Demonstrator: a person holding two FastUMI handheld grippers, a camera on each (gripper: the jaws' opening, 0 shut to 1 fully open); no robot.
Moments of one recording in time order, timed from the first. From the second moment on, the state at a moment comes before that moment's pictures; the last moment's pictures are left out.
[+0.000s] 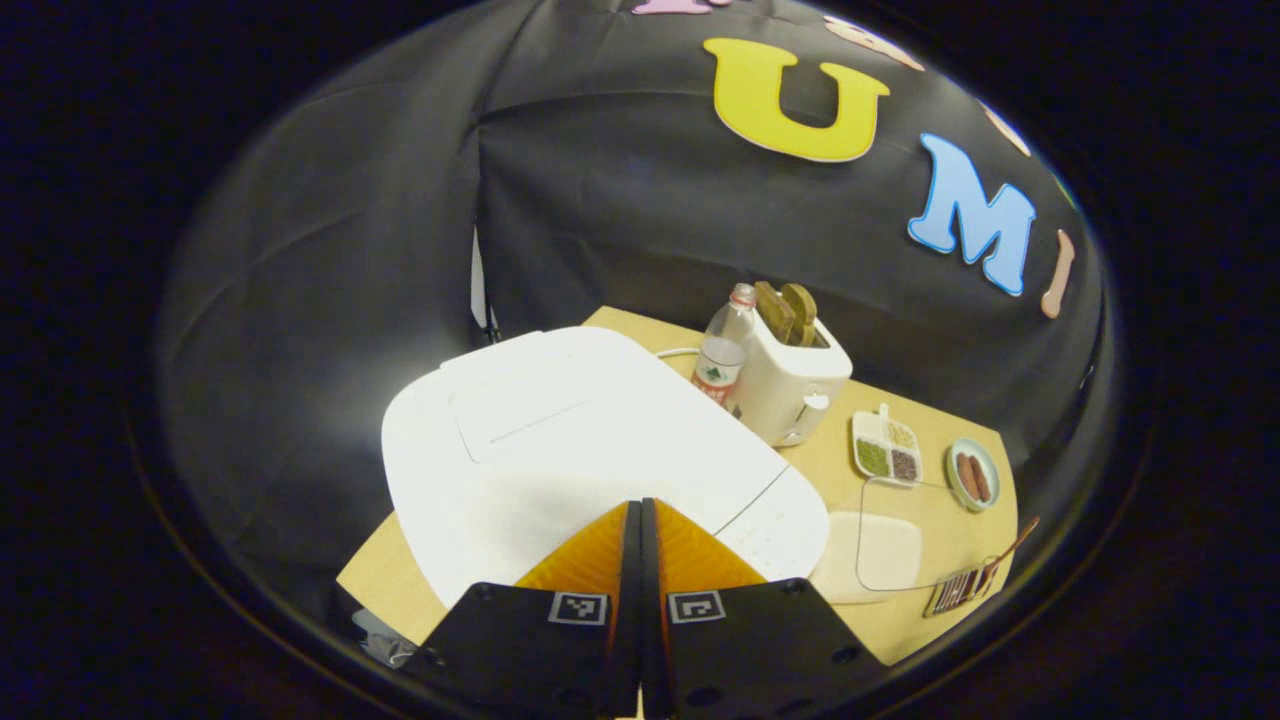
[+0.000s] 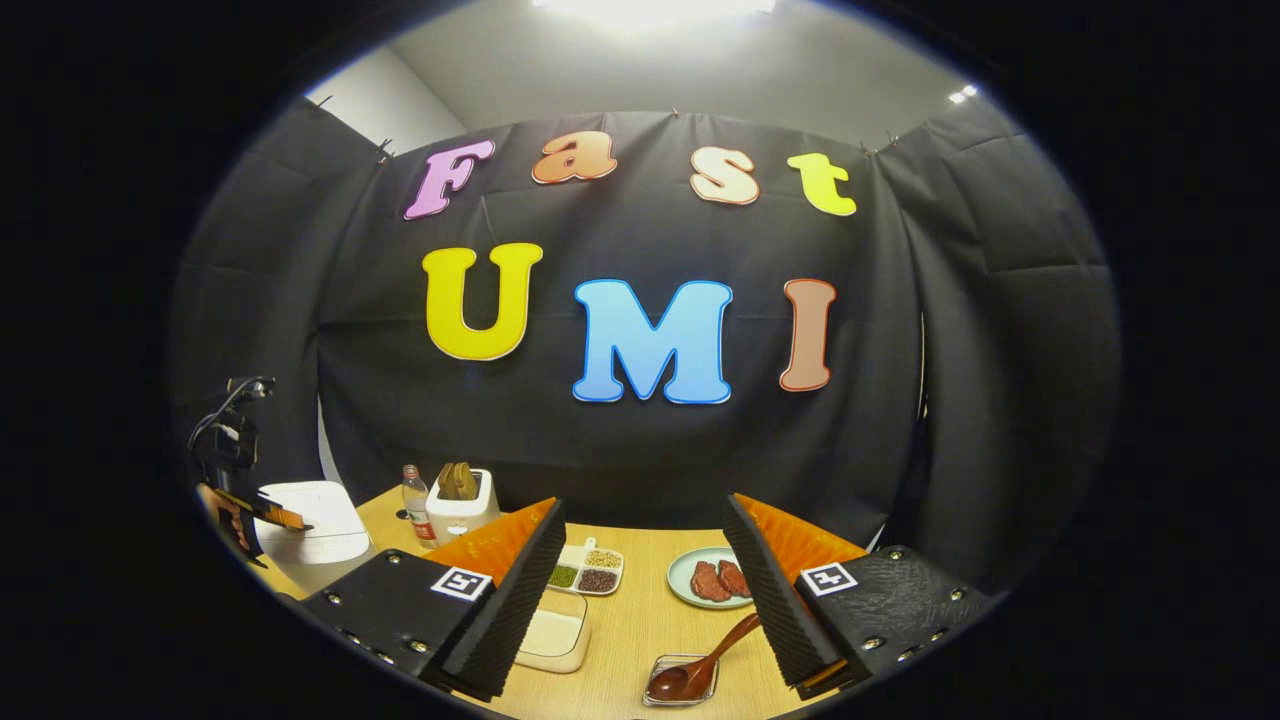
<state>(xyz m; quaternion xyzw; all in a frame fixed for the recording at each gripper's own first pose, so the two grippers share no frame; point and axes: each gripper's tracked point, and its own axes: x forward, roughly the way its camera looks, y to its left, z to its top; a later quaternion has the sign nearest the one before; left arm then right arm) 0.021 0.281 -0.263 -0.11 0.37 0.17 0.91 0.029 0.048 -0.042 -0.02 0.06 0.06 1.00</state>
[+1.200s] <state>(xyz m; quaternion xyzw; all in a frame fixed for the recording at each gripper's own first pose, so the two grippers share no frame) 0.012 0.194 -0.010 -0.01 0.03 0.16 0.99 0.025 0.017 -0.058 -0.01 0.07 0.08 0.99</state>
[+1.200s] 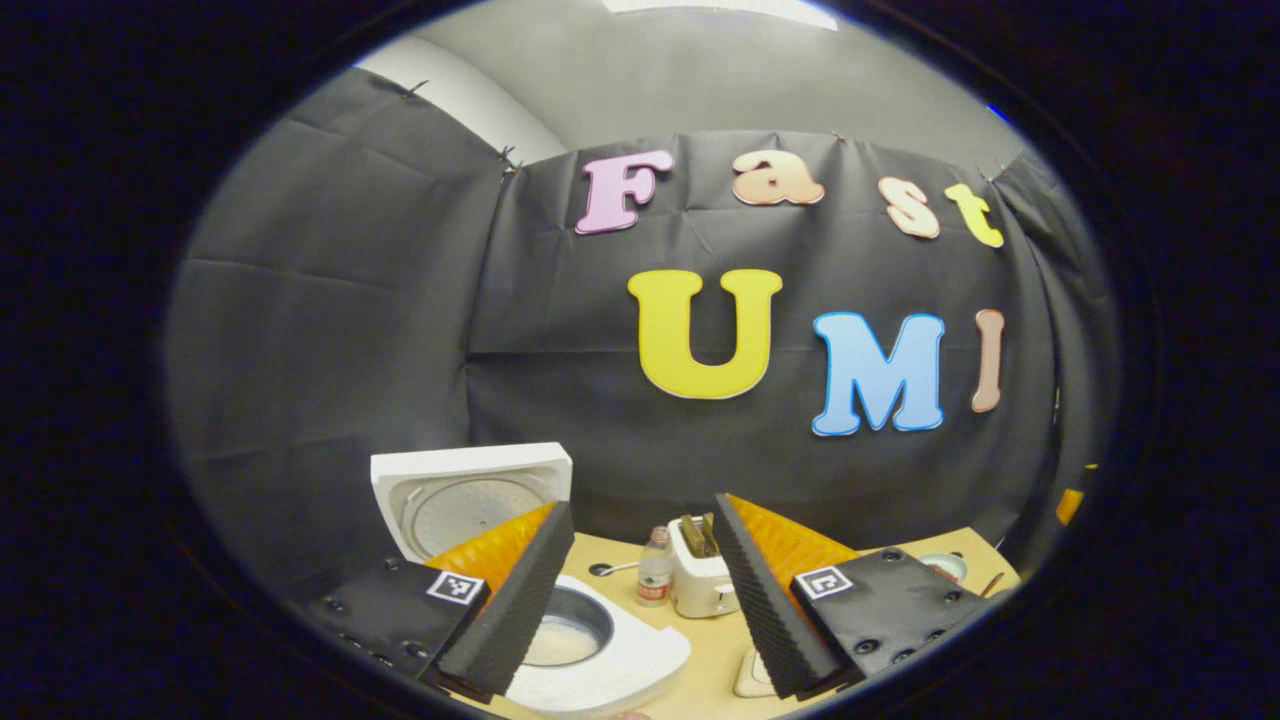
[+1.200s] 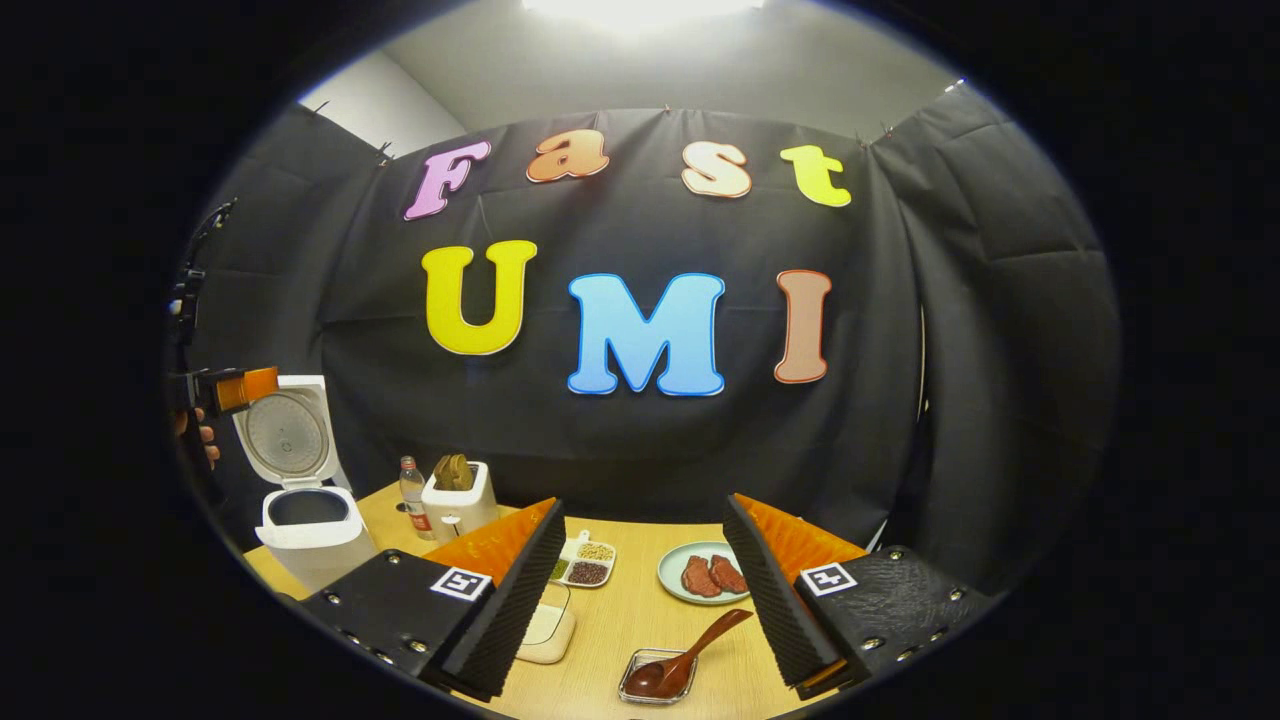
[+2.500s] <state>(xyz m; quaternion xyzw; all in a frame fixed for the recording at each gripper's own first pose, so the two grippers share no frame) 0.018 0.067 -0.038 0.02 0.08 0.09 0.99 0.083 -0.066 -0.289 0.13 0.38 0.04 0.92</state>
